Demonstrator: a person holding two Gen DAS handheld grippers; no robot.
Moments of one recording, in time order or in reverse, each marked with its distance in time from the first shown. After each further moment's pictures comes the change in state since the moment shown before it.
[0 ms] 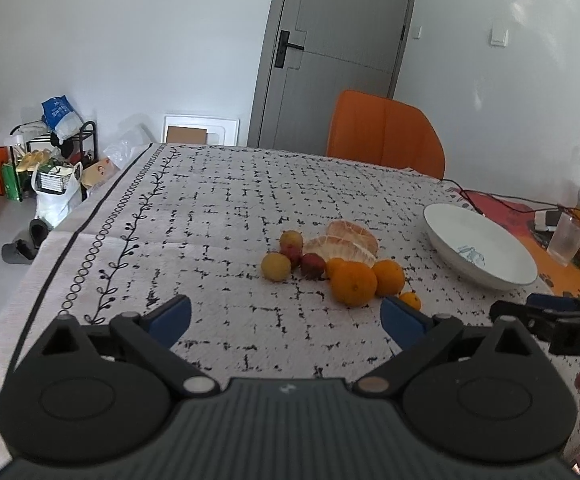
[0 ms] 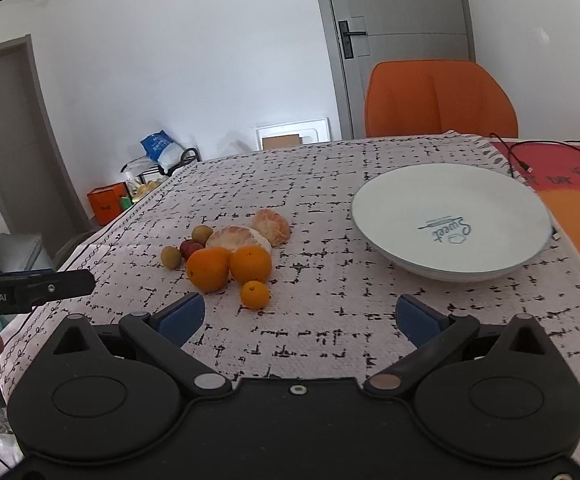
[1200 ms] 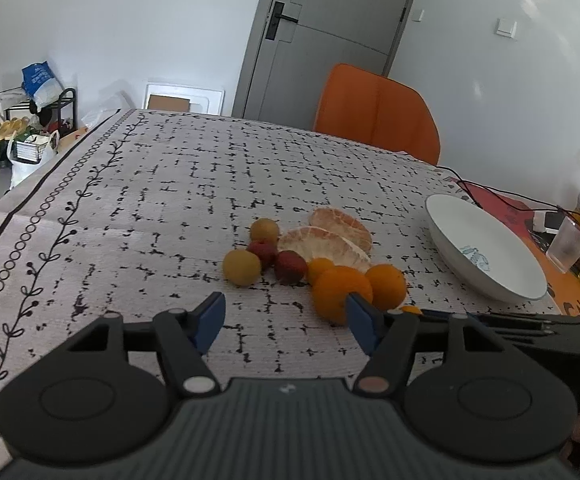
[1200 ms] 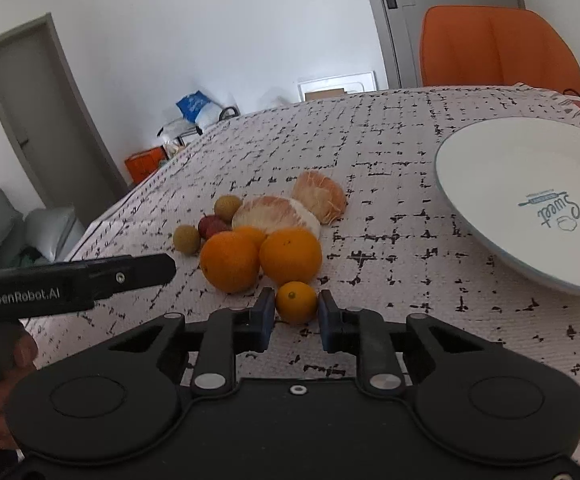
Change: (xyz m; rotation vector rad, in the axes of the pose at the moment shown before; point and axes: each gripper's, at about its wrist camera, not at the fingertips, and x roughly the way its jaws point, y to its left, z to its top) left arm 0.065 -0.009 0.009 -0.047 0.084 -0.057; right arm 0.083 0.009 0.010 0.004 0.135 0.147
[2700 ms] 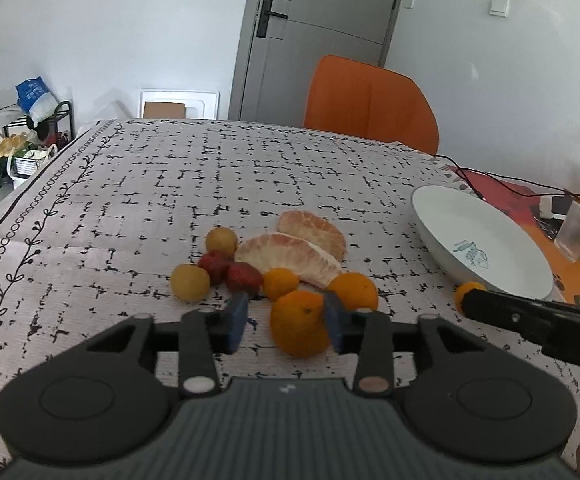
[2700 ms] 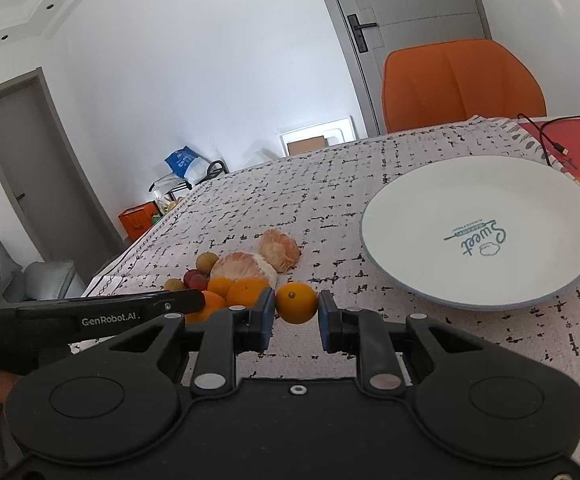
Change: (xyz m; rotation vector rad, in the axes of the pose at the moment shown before) left arm 0.024 -0.039 0.006 0.048 0.006 0.042; right arm -0.051 -0.032 0.000 0.071 -0.149 -0.014
